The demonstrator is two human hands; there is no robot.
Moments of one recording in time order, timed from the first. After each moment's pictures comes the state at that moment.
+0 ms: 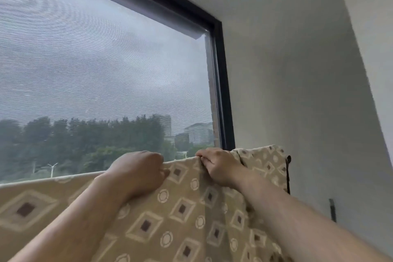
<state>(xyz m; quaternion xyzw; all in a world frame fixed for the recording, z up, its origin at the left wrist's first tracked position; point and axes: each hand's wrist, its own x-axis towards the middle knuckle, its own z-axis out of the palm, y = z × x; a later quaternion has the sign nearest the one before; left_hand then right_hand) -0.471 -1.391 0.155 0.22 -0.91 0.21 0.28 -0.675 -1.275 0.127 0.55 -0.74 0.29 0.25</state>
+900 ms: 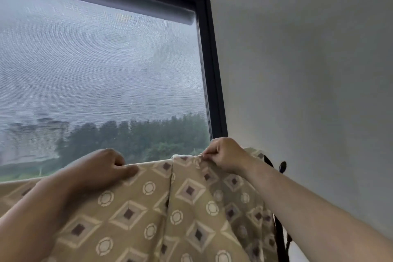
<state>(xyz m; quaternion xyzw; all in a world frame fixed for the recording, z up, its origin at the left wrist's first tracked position) -0.650 -1.335 0.158 0.36 -0.88 0.11 0.30 -0.955 -1.220 0.138 0.66 -0.61 0.38 0.19</state>
